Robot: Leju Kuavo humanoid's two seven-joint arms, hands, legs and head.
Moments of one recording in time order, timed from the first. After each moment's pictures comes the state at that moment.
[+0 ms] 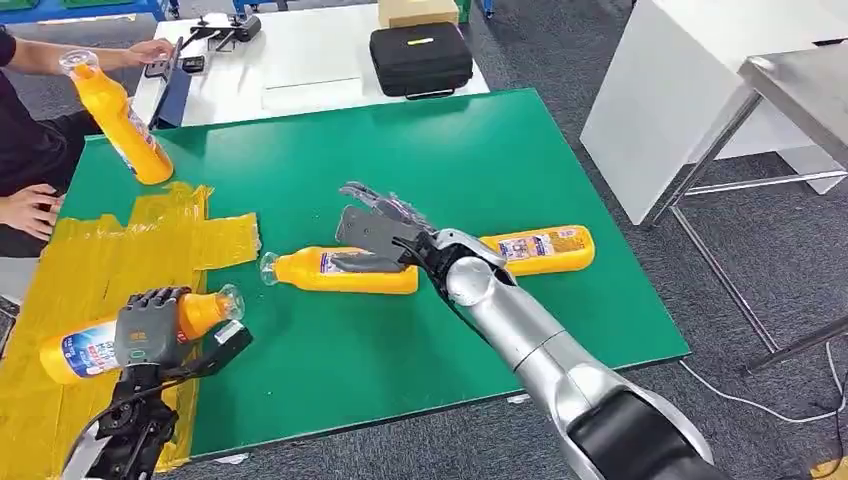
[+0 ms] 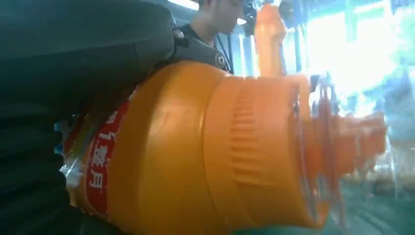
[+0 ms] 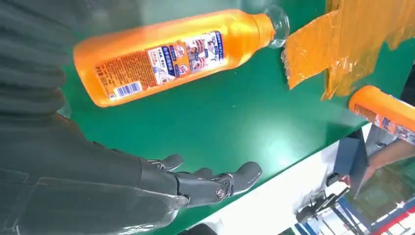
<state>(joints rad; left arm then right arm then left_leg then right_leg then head) -0.39 0.10 0.07 -0.67 -1.57 0.71 -0.19 -0.71 0.10 0.59 -0.95 0.38 0.11 -0.06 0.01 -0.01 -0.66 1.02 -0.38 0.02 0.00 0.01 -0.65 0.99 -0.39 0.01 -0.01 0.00</state>
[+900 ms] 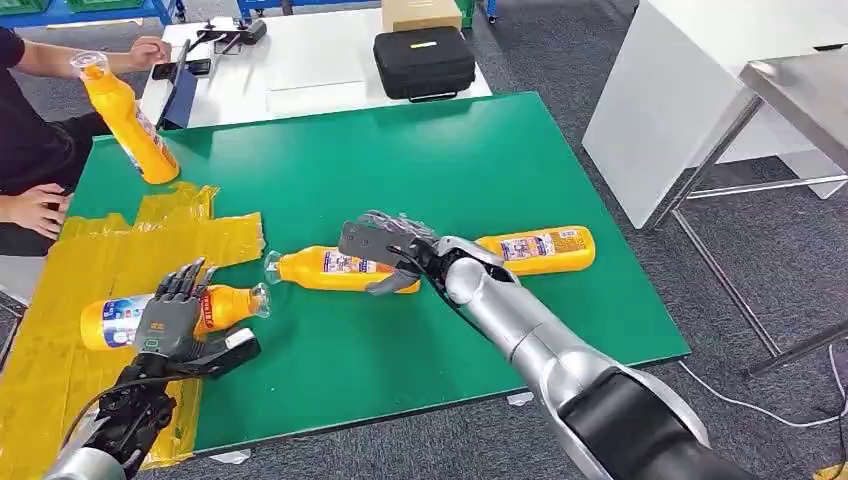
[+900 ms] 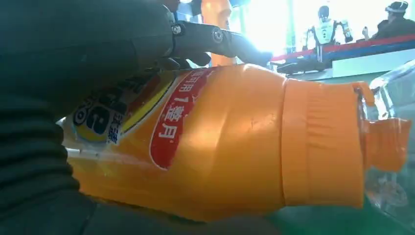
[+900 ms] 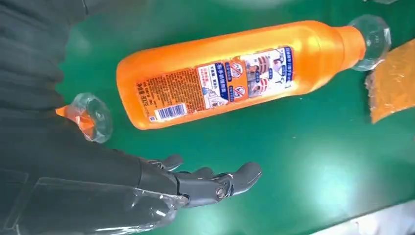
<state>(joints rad) -0.52 0.14 -0.04 -0.43 -1.43 0.69 -0.42 -0.79 0.12 0.62 -0.70 0.45 0.14 -0.01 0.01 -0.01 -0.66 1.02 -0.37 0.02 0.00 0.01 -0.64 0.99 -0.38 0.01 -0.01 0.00</state>
